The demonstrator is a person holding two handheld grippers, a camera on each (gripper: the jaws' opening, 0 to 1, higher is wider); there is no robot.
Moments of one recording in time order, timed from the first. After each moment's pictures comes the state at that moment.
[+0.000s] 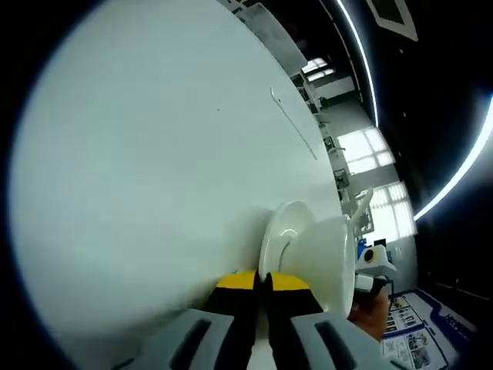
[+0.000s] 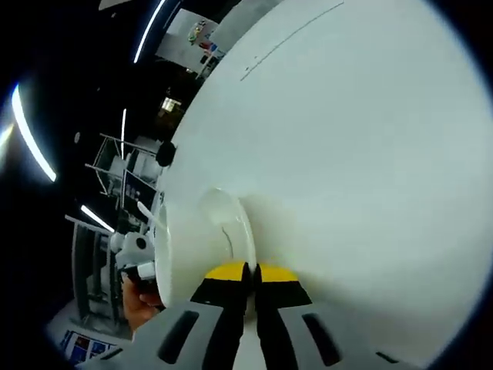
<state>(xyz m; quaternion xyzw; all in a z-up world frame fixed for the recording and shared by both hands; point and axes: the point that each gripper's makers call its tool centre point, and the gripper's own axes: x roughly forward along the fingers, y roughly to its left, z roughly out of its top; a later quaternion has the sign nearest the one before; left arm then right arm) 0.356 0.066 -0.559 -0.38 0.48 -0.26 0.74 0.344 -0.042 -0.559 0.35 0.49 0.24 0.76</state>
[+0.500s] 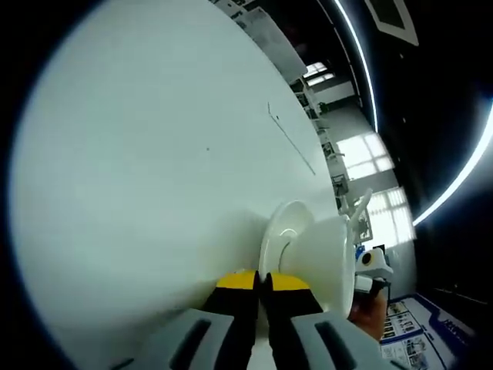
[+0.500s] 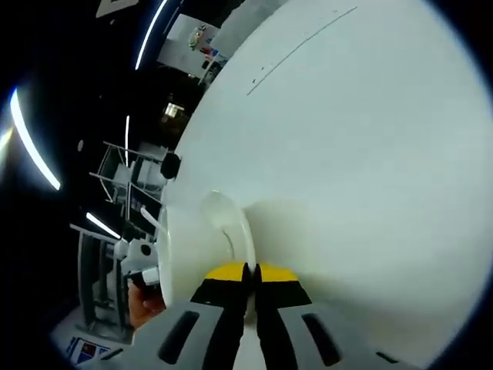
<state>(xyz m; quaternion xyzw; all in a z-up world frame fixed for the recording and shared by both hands) 0.401 0.071 -0.546 -0.39 0.47 -0.25 0.75 0.392 -0.038 -0.545 0.37 0.48 0.24 0.76</state>
